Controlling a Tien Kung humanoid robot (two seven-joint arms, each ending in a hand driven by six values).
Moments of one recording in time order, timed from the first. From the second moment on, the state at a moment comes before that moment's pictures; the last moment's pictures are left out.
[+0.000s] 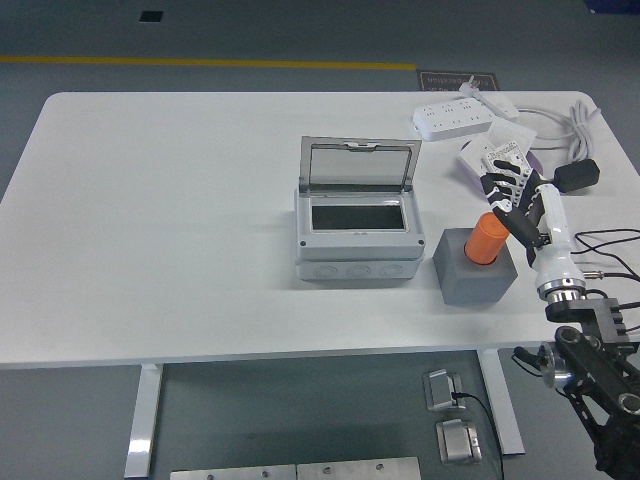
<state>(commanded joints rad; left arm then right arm) 0.05 0.28 -0.75 -0.18 0.84 0.08 0.07 0.12 -0.27 1.17 1.25 -1.07 -0.36 0.38</state>
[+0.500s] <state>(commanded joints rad) 0.05 0.28 -0.75 -0.18 0.85 0.07 0.07 0.13 -0.25 1.13 1.19 -1.04 -0.37 0.40</state>
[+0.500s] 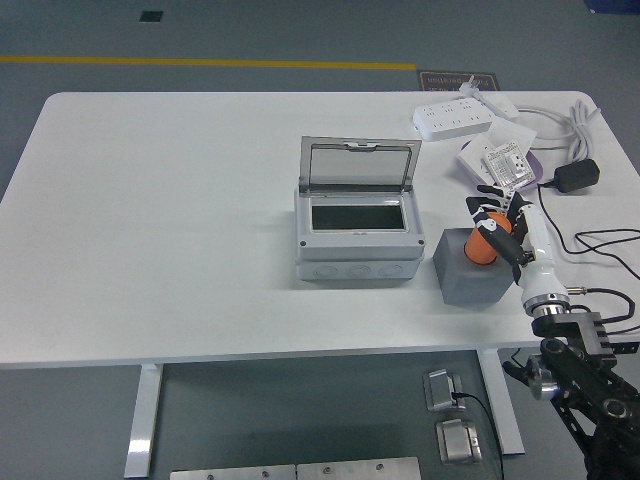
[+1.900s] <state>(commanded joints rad) 0.03 0.28 -0.77 -0.18 0.86 0.08 0.07 0.13 -0.26 1.06 1.16 -1.04 -0.39 0.39</state>
